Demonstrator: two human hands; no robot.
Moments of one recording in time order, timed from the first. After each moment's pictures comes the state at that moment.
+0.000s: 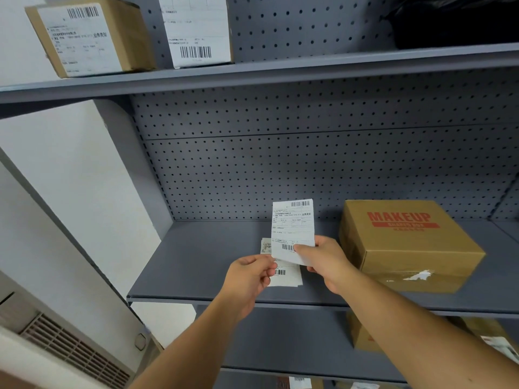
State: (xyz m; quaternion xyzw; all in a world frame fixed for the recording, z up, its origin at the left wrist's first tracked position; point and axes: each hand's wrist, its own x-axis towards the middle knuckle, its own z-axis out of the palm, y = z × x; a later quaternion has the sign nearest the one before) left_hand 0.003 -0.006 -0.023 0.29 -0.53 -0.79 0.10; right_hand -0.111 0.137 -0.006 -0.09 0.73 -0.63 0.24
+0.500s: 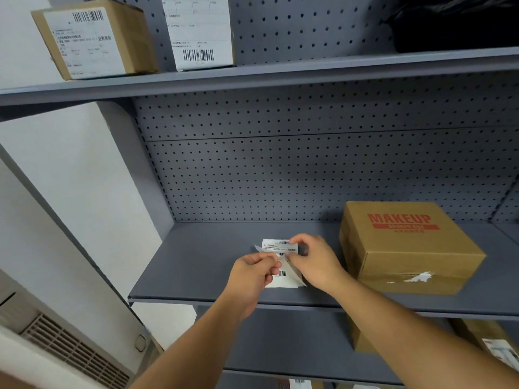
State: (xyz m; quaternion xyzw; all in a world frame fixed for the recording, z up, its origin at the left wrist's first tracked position) left_hand -0.004 -0.001 -0.024 0.27 -0.57 -0.77 0.12; right_hand -0.106 0.132 -0.014 -0.24 0.86 -0.44 0.10
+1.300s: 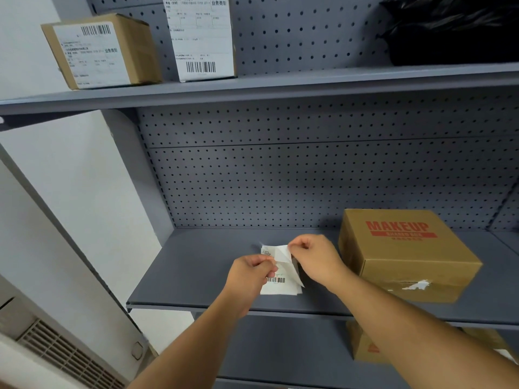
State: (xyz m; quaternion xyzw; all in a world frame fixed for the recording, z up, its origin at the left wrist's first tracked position) left_hand -0.008 -0.009 -0.015 0.30 -0.70 -0.64 0.11; right_hand -0.115 0.130 0.011 -0.23 0.84 -0.49 0.11
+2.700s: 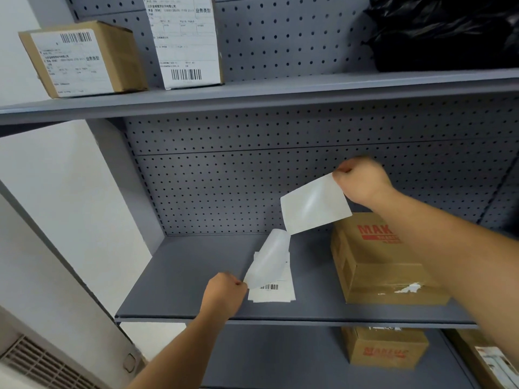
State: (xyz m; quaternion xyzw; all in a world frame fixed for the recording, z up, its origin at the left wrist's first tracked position) left_hand -0.007 -0.046 -0.038 0.36 -0.87 -0.35 0.01; right_hand -0.218 0.181 0.145 -0.20 0.92 -0.33 -0.10
